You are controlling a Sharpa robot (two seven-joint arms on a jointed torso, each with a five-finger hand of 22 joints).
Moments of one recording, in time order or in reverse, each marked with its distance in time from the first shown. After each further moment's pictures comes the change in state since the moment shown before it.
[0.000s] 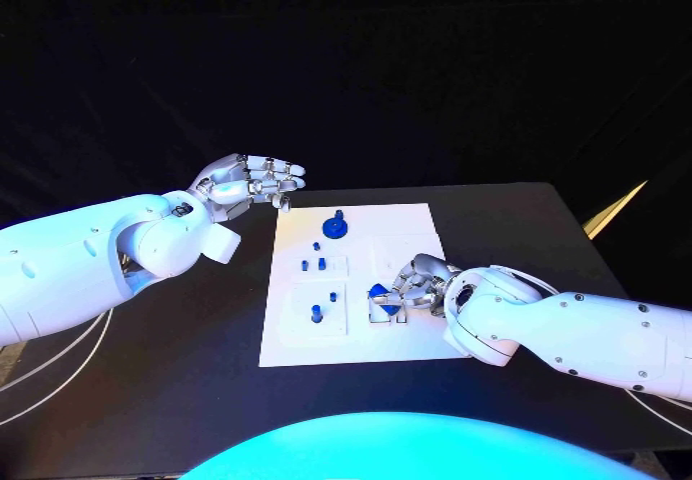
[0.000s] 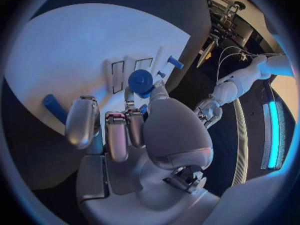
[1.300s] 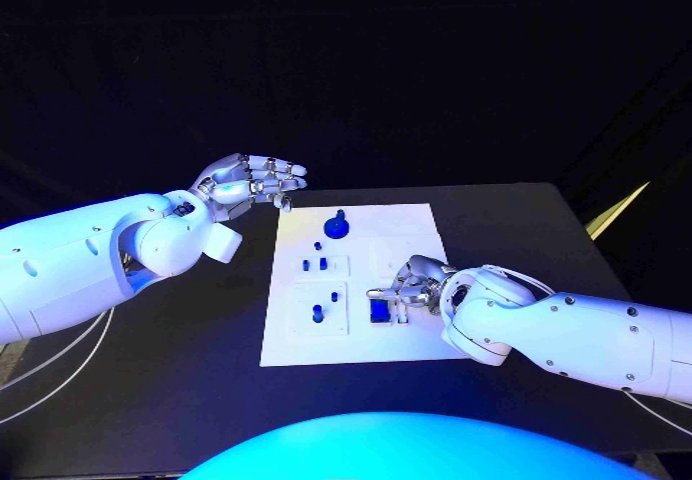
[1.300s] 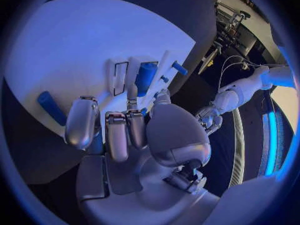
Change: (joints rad) left arm 0.000 -0.003 0.000 0.001 0.000 0.000 -0.003; left_hand 0.000 0.000 -0.022 0.022 0.000 0.000 0.000 0.000 0.000 0.000 0.000 0.000 0.000 0.000 0.000 0.000 0.000 0.000 0.000 0.000 0.000 0.000; right arm -0.007 0.030 0.000 -0.030 -0.082 0.036 -0.016; right_hand -0.158 0.081 -0.175 0.007 0.000 0.066 -0.020 0.051 0.059 0.004 -0.004 0.008 0.010 0.000 -0.001 0.001 0.000 0.000 0.004 -0.004 0.000 0.000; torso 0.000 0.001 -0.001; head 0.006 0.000
